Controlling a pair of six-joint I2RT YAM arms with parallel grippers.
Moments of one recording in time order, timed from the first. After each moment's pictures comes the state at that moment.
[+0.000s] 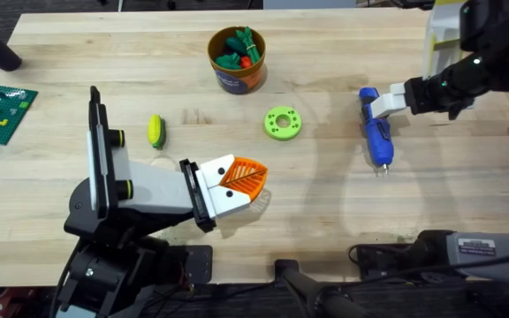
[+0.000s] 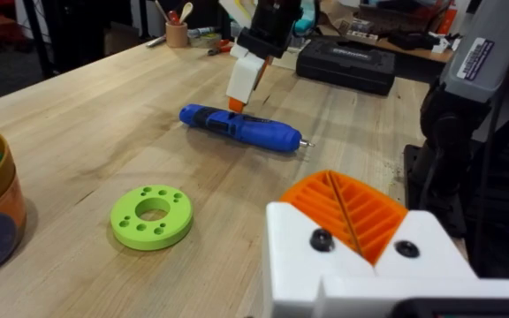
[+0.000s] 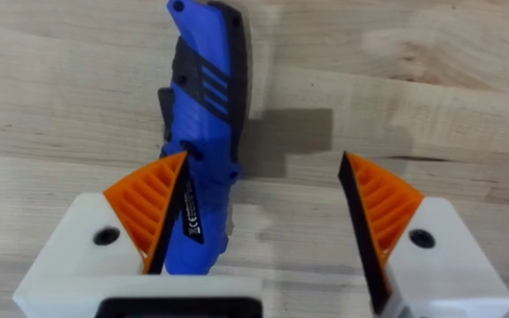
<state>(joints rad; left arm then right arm) -0.26 0.00 0.02 -0.10 0.95 -0.03 -0.11 1.48 1.03 -0.85 0.00 -0.20</state>
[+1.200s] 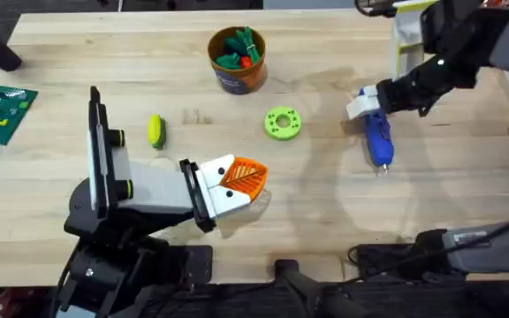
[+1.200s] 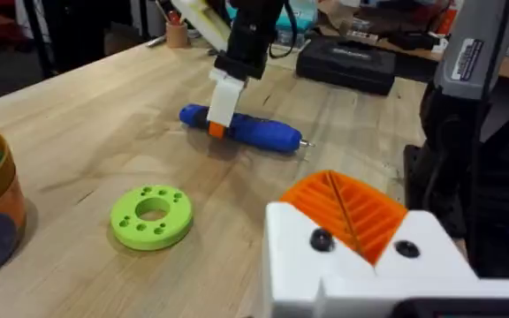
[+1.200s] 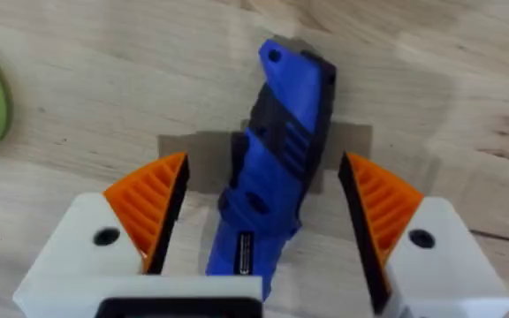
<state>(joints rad) -0.26 0.00 0.02 -0.10 0.95 -0.03 -0.02 1.62 1.05 -0.77 -0.09 -0.22</state>
